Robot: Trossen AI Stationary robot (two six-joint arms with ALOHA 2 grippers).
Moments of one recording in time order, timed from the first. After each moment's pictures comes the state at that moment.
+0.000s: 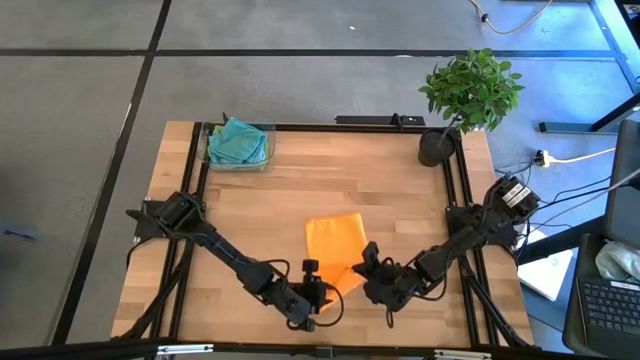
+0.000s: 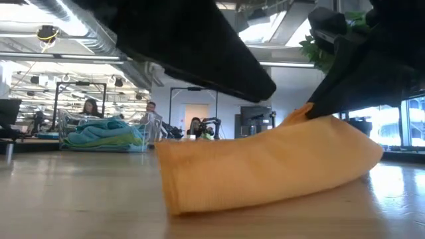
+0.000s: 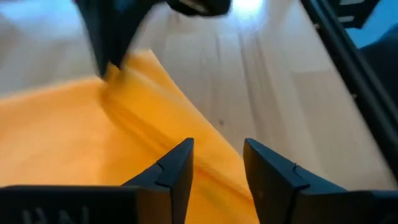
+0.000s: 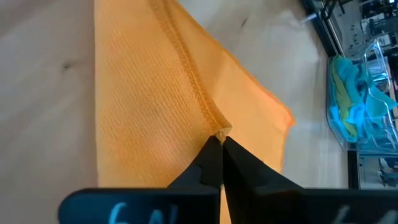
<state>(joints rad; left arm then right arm) -0.59 2.03 1.25 0.07 -0.54 -0.28 0.68 1.74 0.85 -0.01 0.72 -0.30</state>
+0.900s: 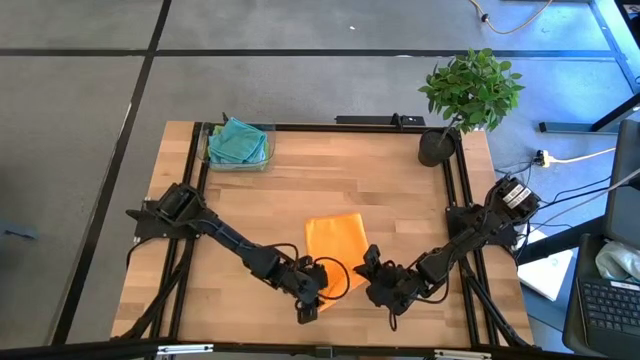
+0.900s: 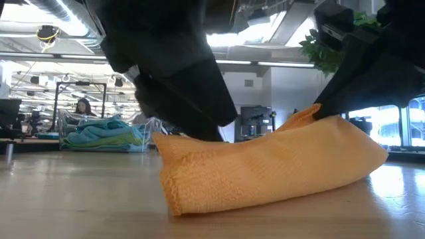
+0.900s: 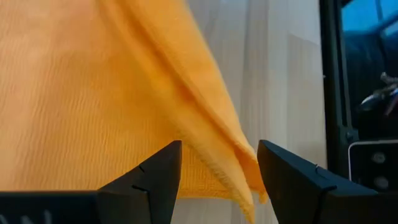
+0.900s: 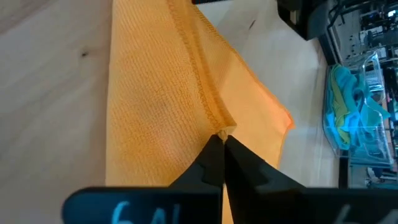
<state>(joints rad) -0.49 1.98 1.24 -0.12 -0.13 -0.69 0.71 1.74 0.85 -0.03 0.74 -0.35</state>
